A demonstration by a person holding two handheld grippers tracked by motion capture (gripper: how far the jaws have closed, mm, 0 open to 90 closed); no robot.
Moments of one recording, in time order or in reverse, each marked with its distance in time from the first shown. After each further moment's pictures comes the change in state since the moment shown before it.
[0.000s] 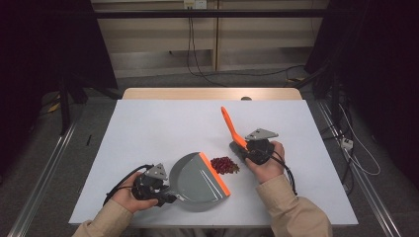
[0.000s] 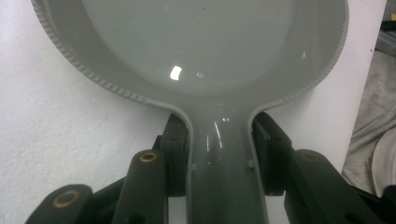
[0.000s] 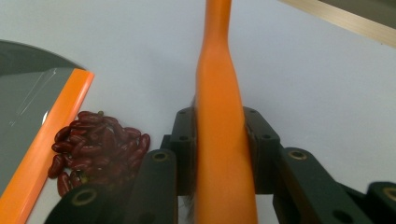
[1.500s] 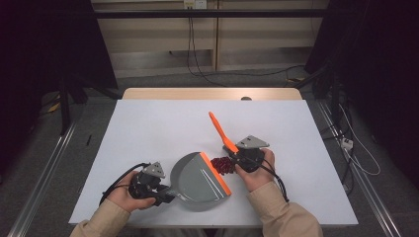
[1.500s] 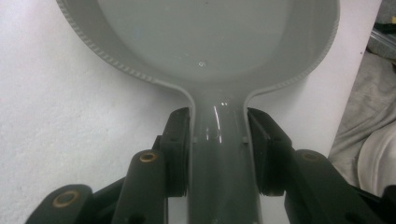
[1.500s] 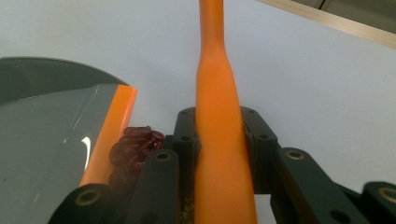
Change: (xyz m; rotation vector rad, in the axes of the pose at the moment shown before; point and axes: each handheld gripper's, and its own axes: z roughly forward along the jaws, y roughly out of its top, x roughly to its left) left arm -0.001 0.003 -0.011 0.021 -0.002 -0.036; right arm 0.037 -0.003 0.002 -0.069 0.002 0.025
